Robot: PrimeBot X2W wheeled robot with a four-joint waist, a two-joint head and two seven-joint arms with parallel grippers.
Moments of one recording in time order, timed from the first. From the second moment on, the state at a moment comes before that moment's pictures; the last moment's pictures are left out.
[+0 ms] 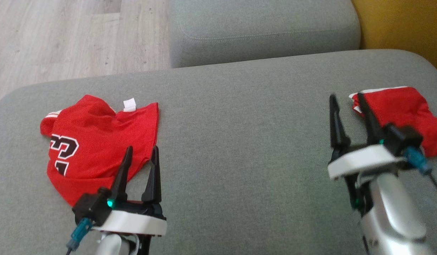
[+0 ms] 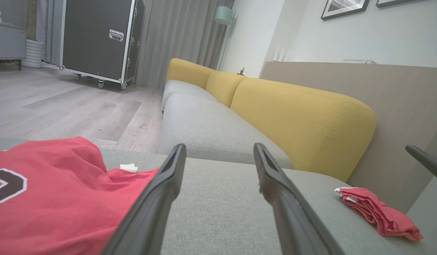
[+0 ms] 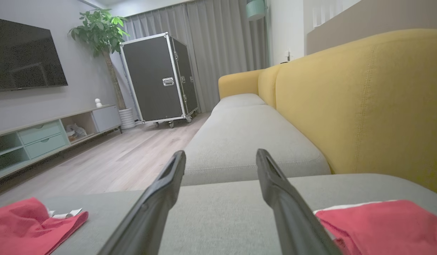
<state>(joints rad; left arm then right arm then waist) -0.08 0.05 -0.23 0.24 -0.38 -0.12 -0.25 -0.35 -0.07 0.07 0.48 0.20 0.13 -0.25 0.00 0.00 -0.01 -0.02</state>
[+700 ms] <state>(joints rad) -0.03 0.05 -0.22 0.26 -0.37 -0.12 -0.25 -0.08 -0.05 0.08 0.35 0.20 0.13 -0.25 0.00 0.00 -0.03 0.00</state>
